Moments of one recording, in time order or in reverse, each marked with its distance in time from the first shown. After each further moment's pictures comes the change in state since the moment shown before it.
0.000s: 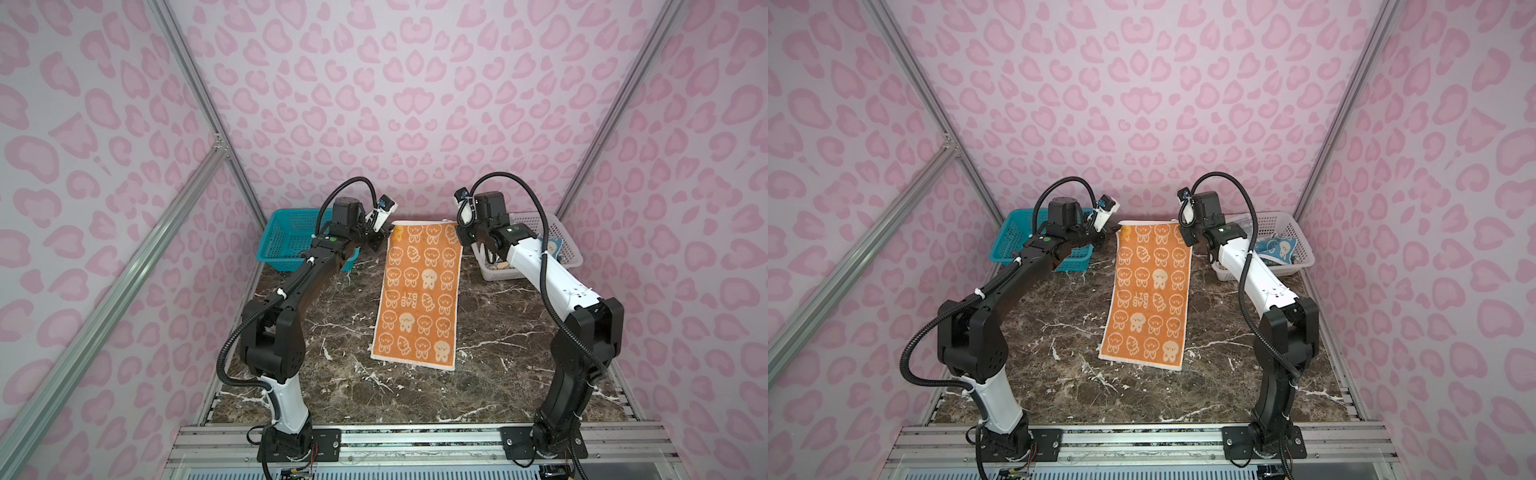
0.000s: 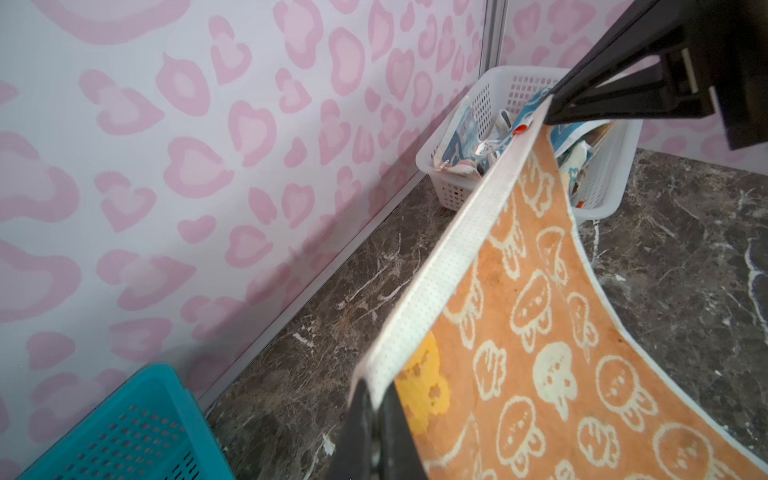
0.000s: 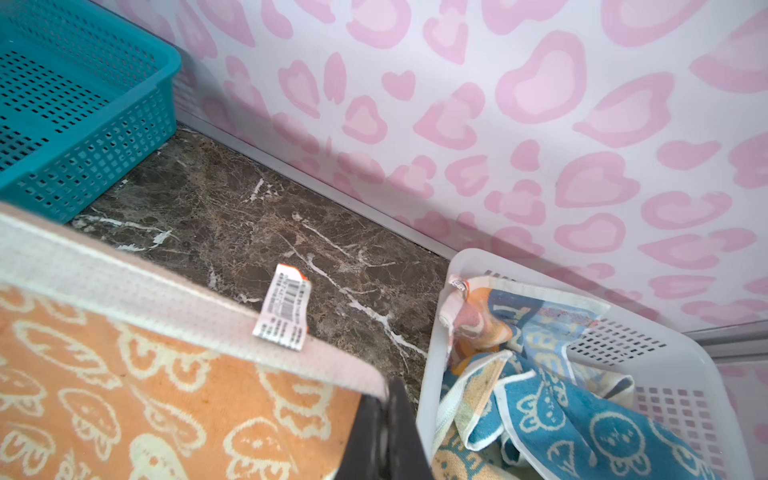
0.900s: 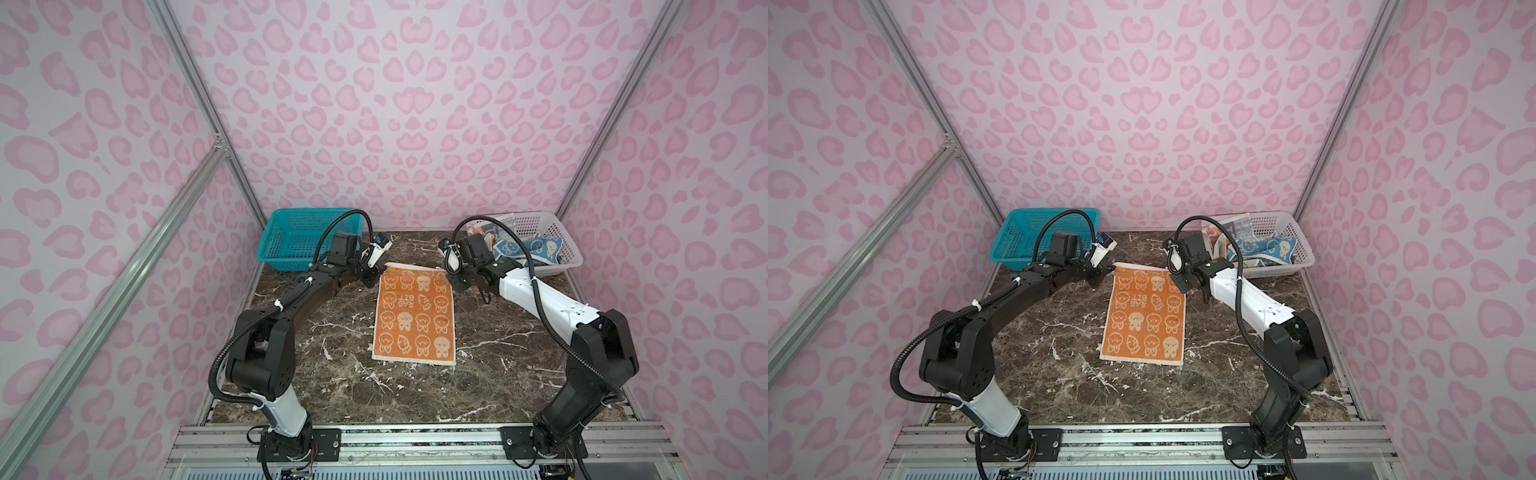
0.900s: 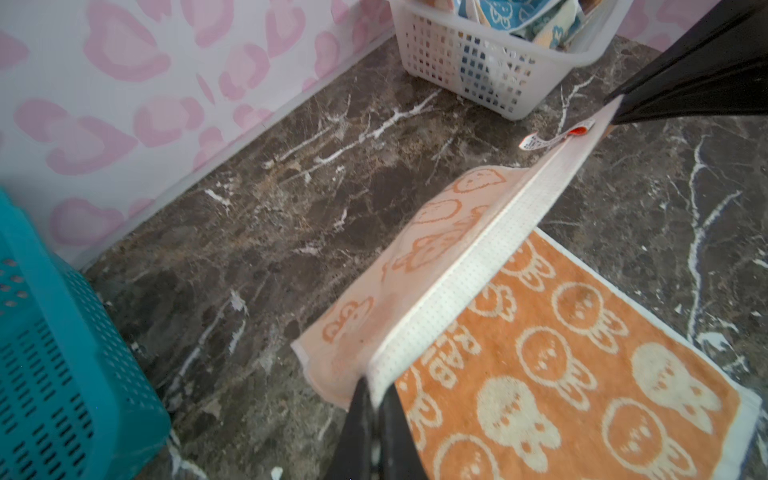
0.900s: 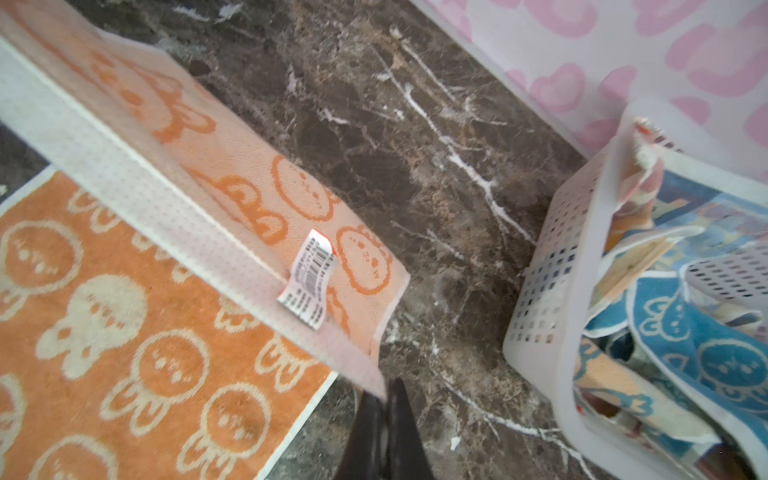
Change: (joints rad) left arm 0.001 -0.162 -0.404 -0.042 -0.007 -0.023; right arm 0.142 -0.182 -0.443 -0.030 0.012 -0.024
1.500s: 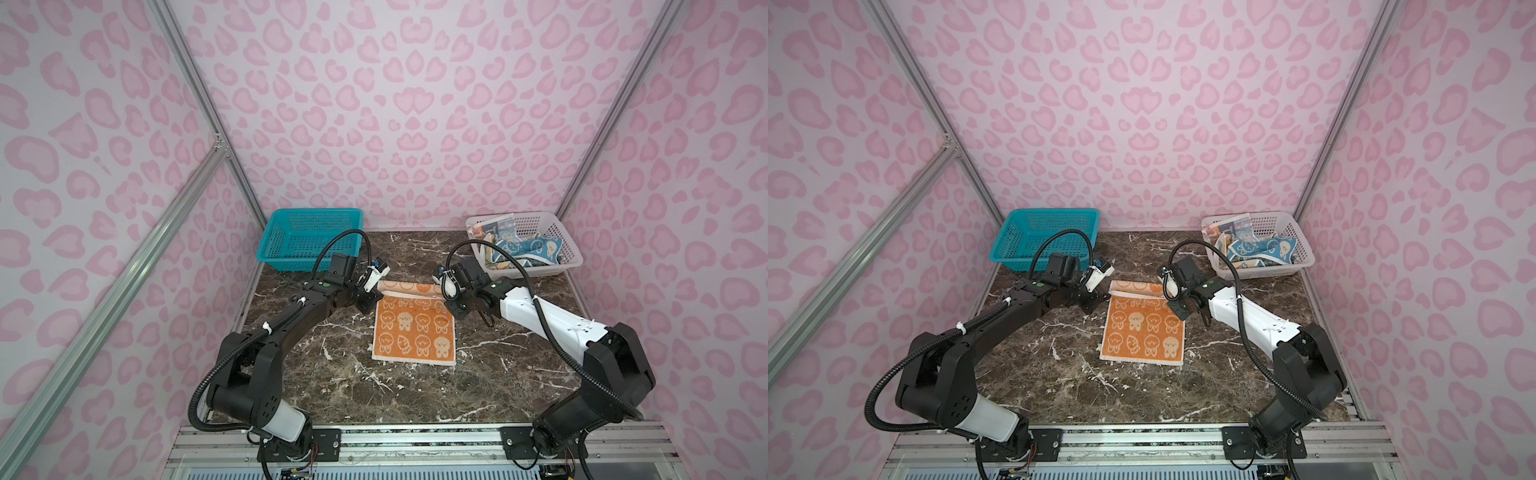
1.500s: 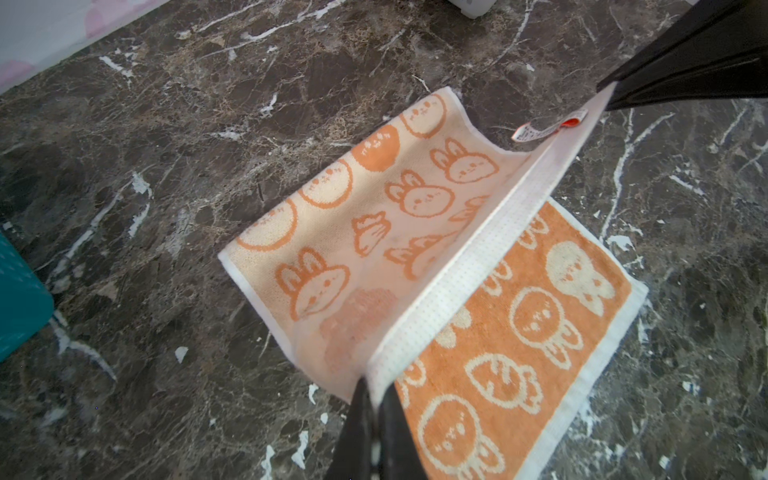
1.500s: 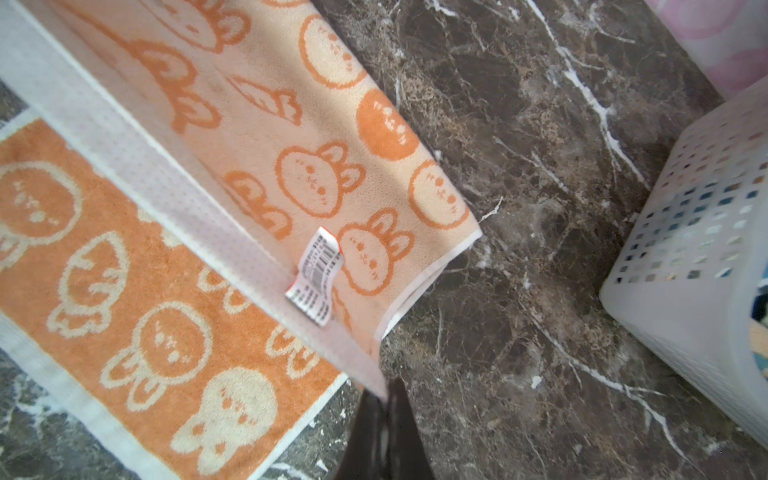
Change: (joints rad) left arm -0.049 -0.165 -0.191 -0.128 -0.006 -0.027; right arm 0.096 -0.112 -0.178 -0.067 -0.027 0.013
